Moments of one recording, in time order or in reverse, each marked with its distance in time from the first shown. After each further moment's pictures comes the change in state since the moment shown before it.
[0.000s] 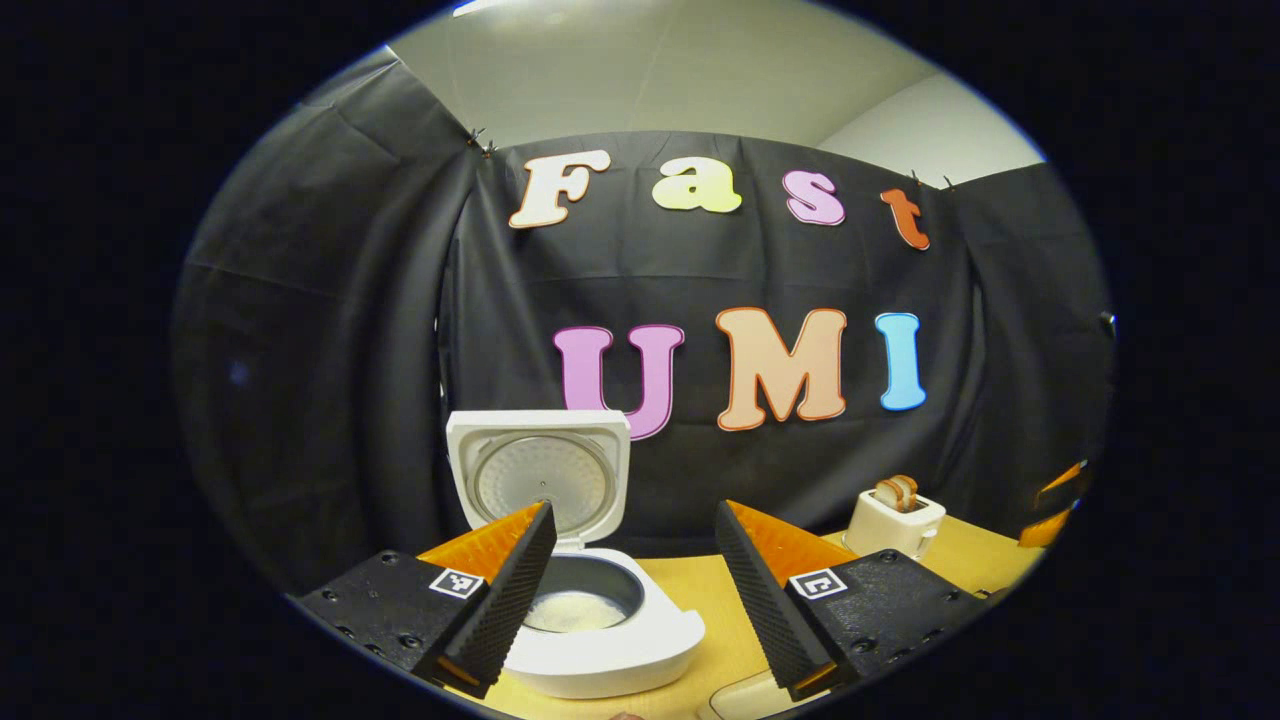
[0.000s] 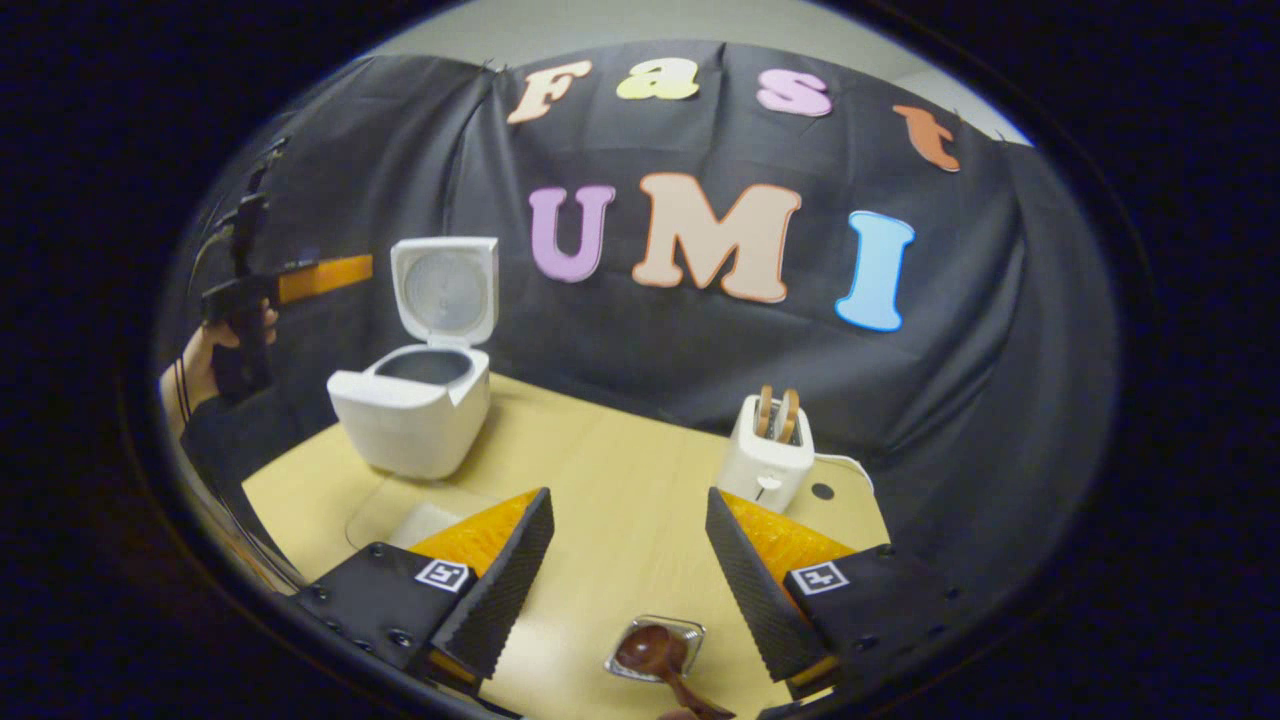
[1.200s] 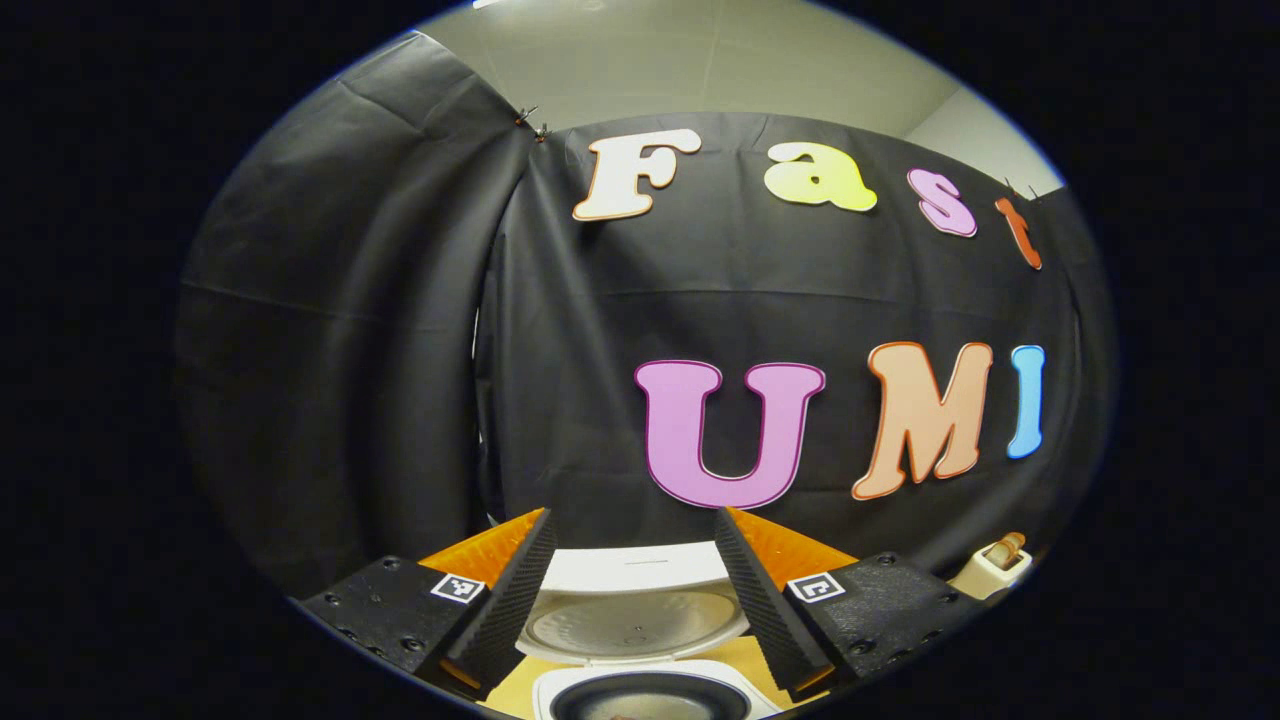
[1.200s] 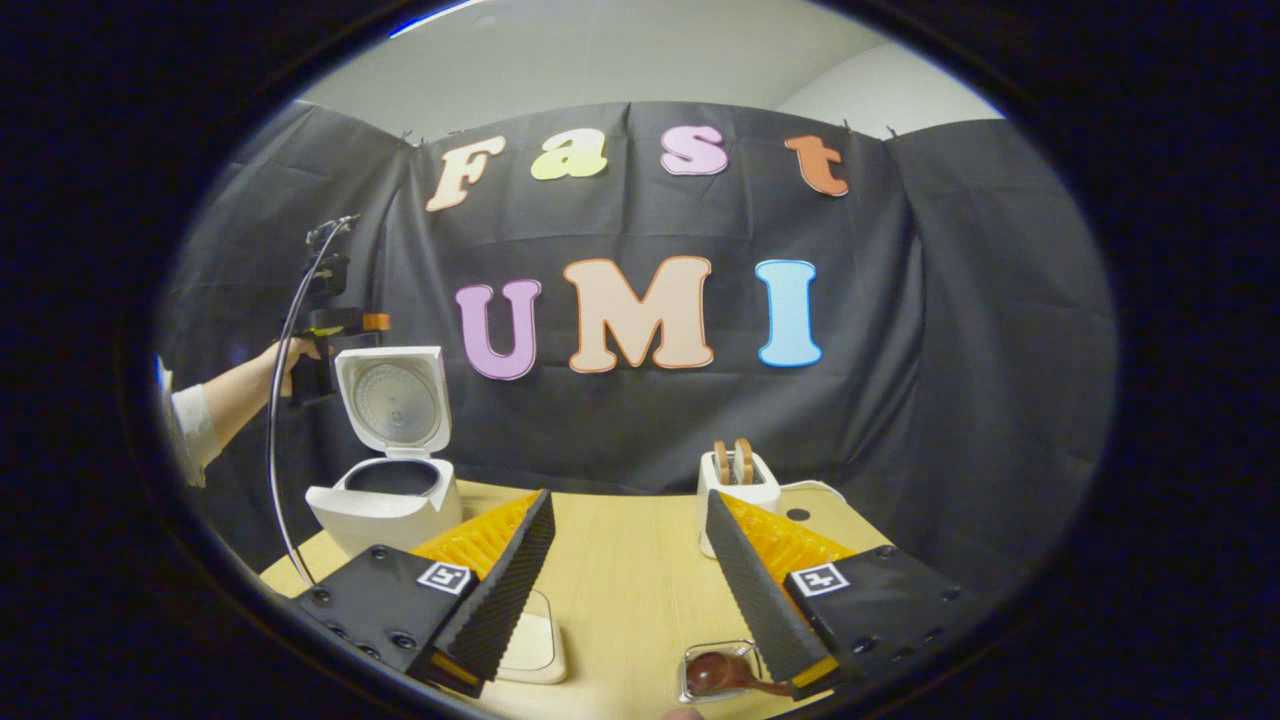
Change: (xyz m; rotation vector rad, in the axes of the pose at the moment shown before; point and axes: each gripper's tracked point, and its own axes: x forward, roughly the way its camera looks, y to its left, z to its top) left arm 0.214 0.138 0.044 -0.023 -0.011 0.180; right arm -0.025 0.013 0.024 0.146 -0.157 -0.222
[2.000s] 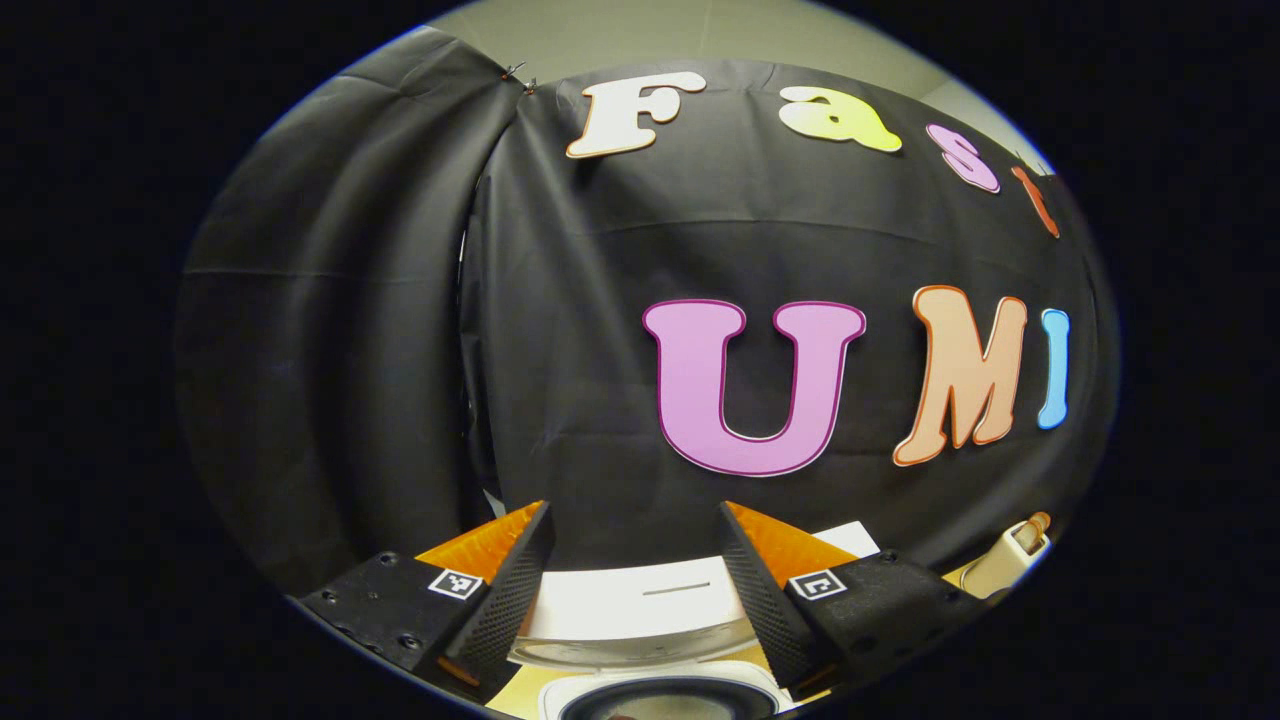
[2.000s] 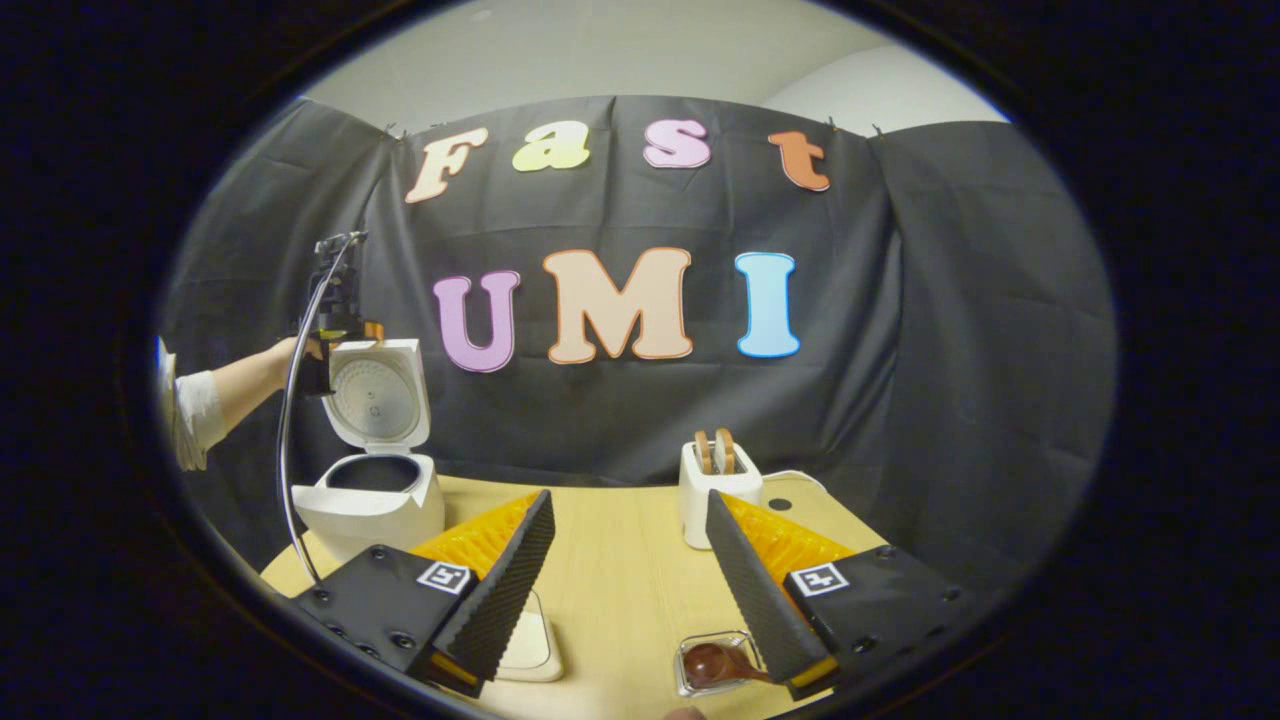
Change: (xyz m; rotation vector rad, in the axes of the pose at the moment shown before) left arm 0.041 0.003 -0.046 0.007 0.139 0.001; right arm 0.001 -0.006 -0.005 0.011 0.013 -0.057
